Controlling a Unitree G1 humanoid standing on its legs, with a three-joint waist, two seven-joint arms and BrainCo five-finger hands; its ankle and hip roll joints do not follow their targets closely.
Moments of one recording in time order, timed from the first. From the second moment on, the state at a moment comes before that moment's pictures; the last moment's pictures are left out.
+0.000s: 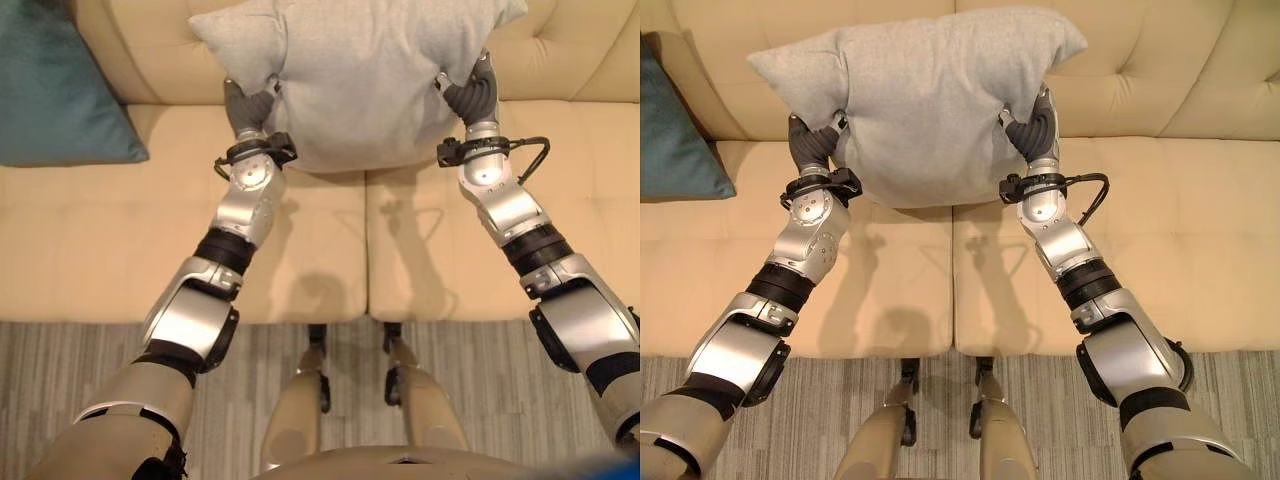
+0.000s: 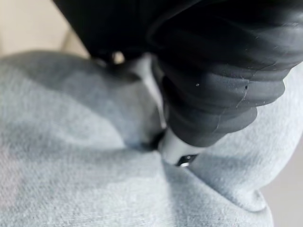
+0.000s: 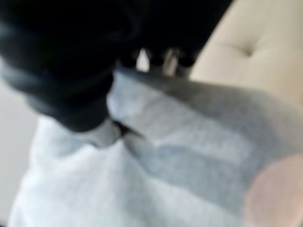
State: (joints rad) left arm -1.01 0.38 -0.35 0.70 -0.69 -0.26 0.52; right arm -1.04 -0.44 0.45 0.62 0.18 -0.11 -0.50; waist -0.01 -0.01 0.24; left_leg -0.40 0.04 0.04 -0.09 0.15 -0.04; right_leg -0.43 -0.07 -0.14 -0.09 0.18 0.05
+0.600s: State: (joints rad) left arm -1.44 0.54 -0.56 0.97 -0.63 -0.21 0.48; right arm -1.50 -0.56 0.68 1.09 0.17 -0.05 -0.49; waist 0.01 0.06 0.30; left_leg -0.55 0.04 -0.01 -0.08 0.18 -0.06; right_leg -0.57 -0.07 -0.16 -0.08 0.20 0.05
